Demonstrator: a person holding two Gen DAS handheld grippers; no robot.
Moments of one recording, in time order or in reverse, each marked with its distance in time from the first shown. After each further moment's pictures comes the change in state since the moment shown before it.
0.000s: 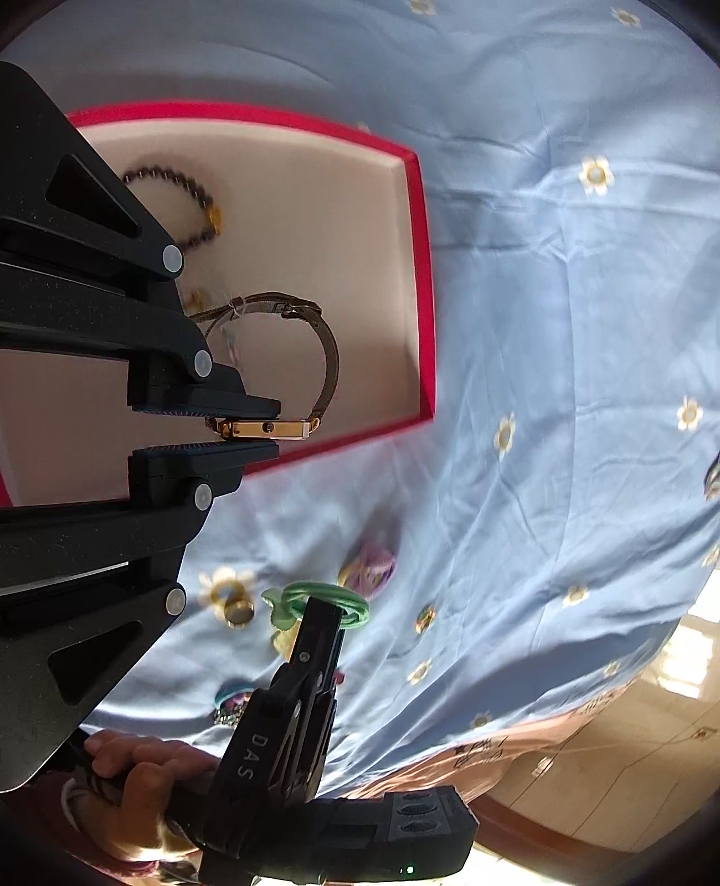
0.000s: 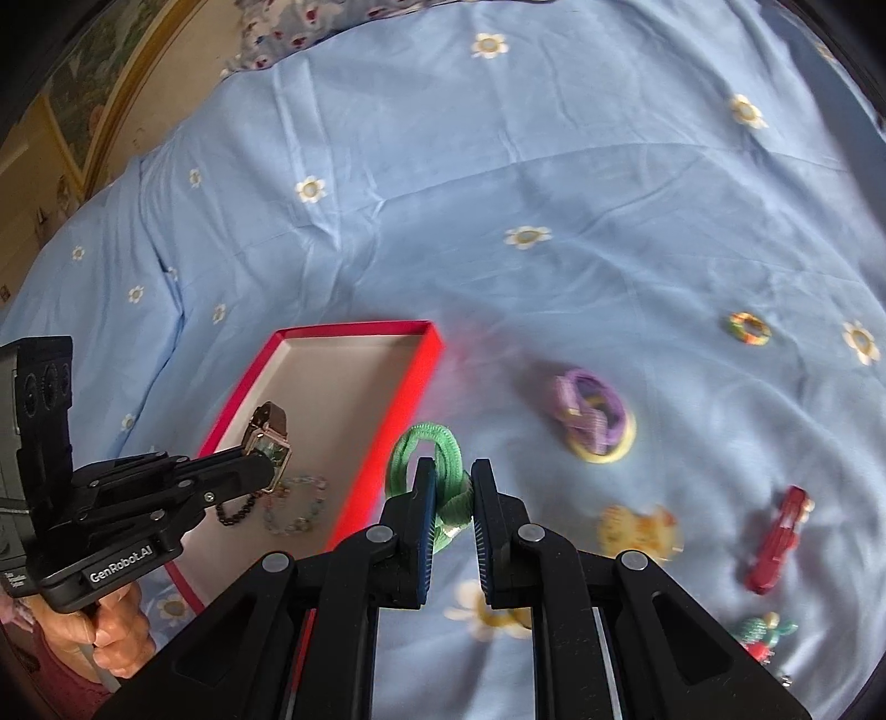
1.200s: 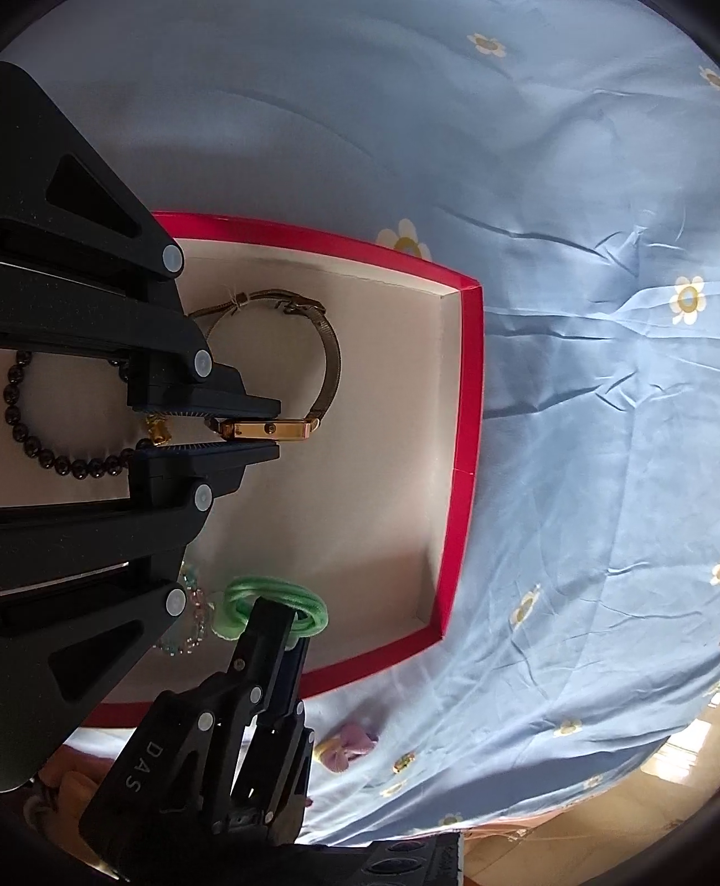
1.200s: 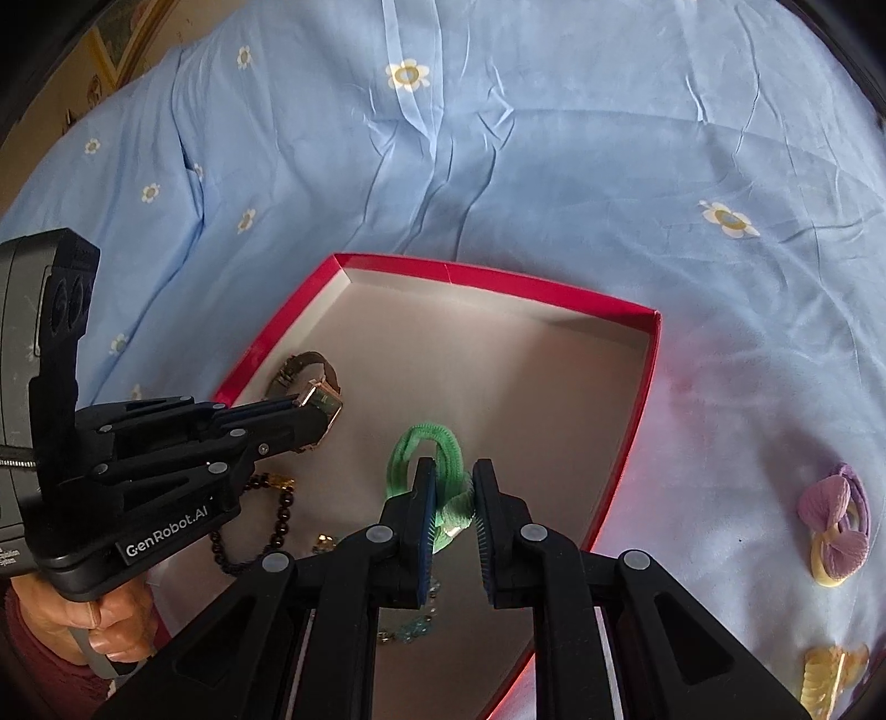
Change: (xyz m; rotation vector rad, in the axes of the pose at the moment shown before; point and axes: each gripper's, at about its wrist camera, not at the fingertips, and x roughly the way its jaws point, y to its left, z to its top) left arm 0.051 0.103 0.003 -0.102 0.080 0.129; right arm 0.119 0.088 0.020 -0.183 0.165 0.027
